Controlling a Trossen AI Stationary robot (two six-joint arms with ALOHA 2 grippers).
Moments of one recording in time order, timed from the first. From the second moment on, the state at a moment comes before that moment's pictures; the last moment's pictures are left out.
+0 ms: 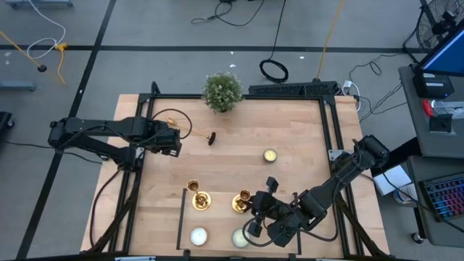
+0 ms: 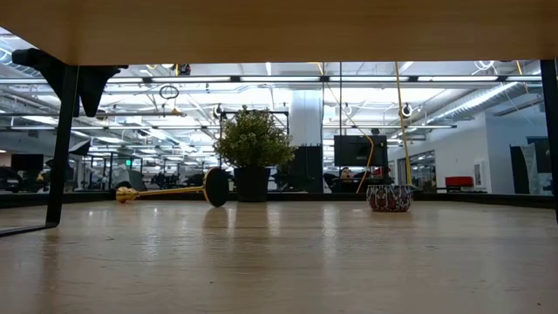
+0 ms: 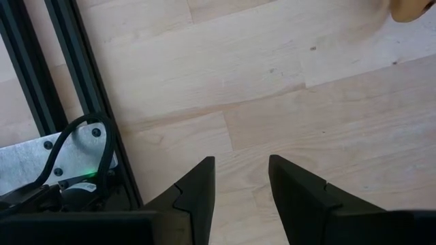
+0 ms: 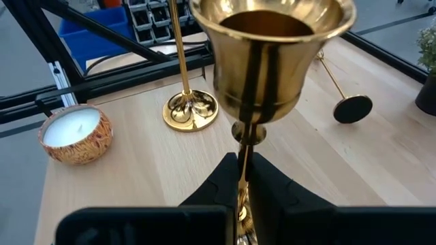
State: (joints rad) left arm 0.06 1.12 0.98 -1.39 -0.16 -1.26; right arm 0.67 1.76 1.54 -0.54 0.85 0.76
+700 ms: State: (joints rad) left arm 0.06 1.12 0.98 -1.39 -0.17 -1.26; right arm 0.67 1.76 1.54 -0.54 0.83 0.74
